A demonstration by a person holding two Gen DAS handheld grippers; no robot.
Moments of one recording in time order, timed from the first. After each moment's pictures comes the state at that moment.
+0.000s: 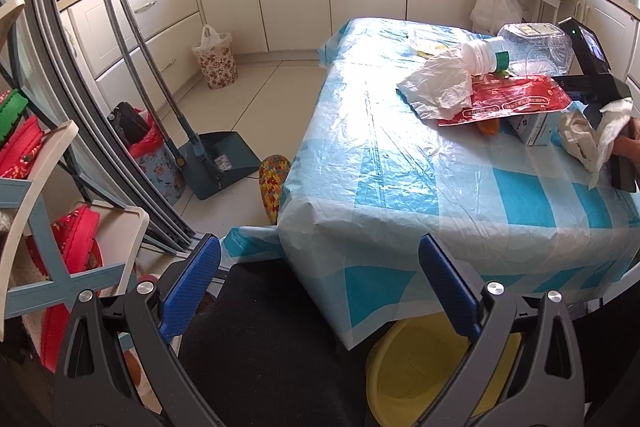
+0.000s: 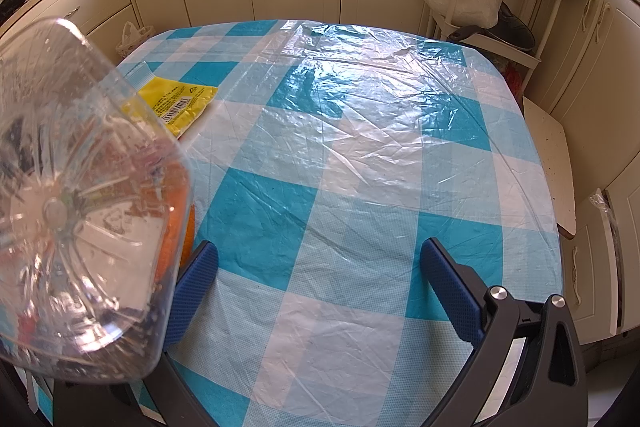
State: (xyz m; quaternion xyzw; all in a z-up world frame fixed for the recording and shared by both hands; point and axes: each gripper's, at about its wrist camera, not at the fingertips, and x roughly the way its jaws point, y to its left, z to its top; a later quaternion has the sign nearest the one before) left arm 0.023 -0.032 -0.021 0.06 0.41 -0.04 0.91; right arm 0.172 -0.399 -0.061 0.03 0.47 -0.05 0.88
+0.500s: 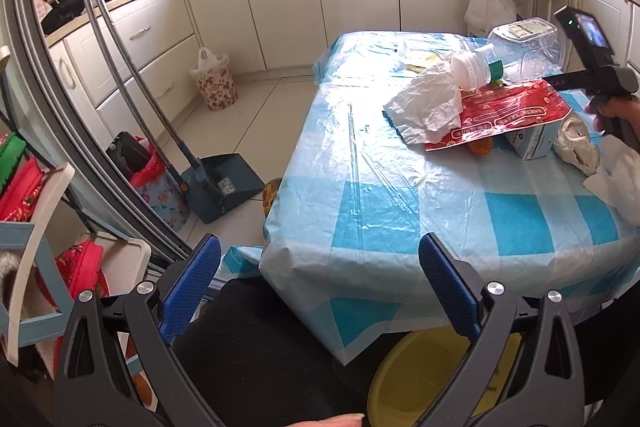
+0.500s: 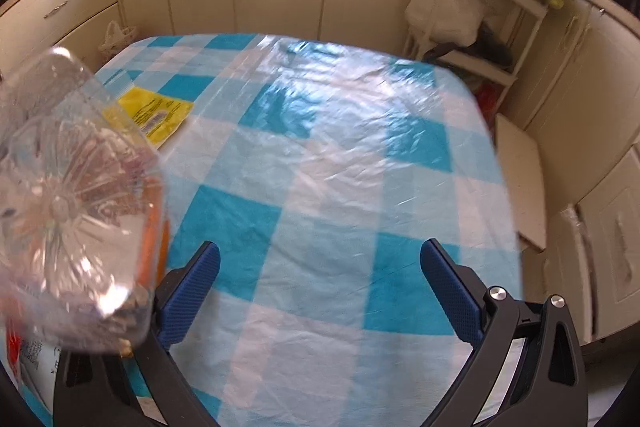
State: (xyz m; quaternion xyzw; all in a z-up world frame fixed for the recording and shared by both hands) left arm 0.037 -0.061 -0.012 0.10 0.38 -0.04 0.92; right arm 0.170 -0.408 -0.041 -0.02 0.44 -0.11 0.89
